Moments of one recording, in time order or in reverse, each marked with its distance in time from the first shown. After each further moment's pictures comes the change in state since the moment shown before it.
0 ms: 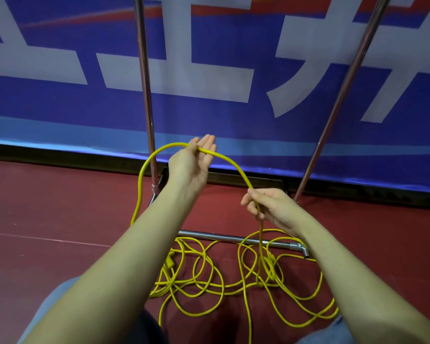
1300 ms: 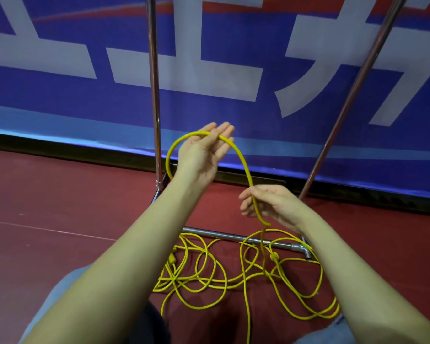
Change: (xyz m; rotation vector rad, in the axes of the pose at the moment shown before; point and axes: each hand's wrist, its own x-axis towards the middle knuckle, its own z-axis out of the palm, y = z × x) left_hand -0.009 0.000 0.005 0.114 -0.209 0.093; right_hand -0.003 -0.015 0.005 0.058 -0.113 0.027
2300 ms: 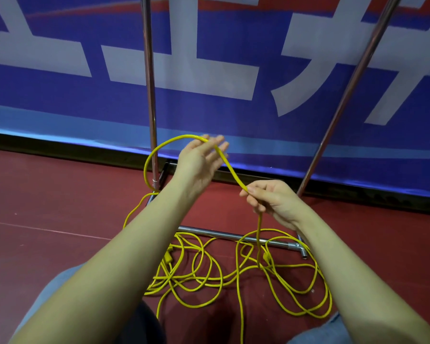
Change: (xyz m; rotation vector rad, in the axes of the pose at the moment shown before) left_hand 0.003 -0.014 -0.012 0.110 0.076 -0.061; right_hand -0.002 0.000 -0.004 -0.026 0.063 -0.082
